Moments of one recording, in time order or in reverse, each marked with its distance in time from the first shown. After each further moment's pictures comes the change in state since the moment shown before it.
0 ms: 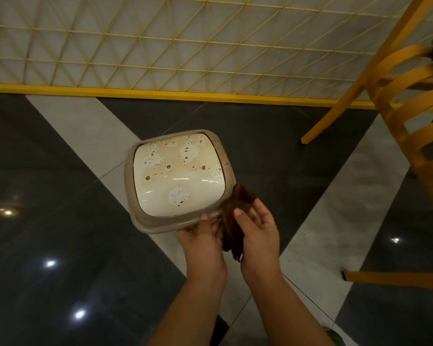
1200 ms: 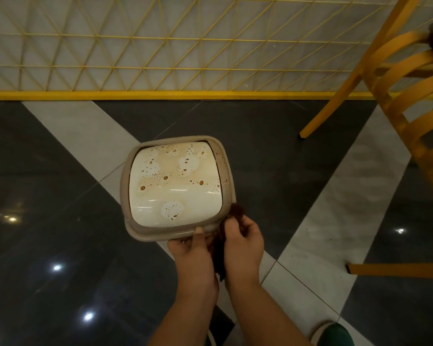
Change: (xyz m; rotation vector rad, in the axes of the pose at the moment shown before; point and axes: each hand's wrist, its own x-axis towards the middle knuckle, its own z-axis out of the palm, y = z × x) left_hand -0.005 0.000 -0.023 0.221 0.046 0.046; right_hand -0.004 0.035 0.014 -0.162 0.172 0.012
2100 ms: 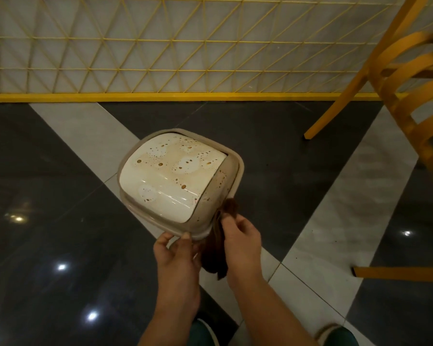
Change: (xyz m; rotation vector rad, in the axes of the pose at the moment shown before) left_hand 0.005 0.022 -0.030 0.035 -0.039 -0.005; right_hand 0.000 -0.007 0.008 -0.063 -0.134 0.084
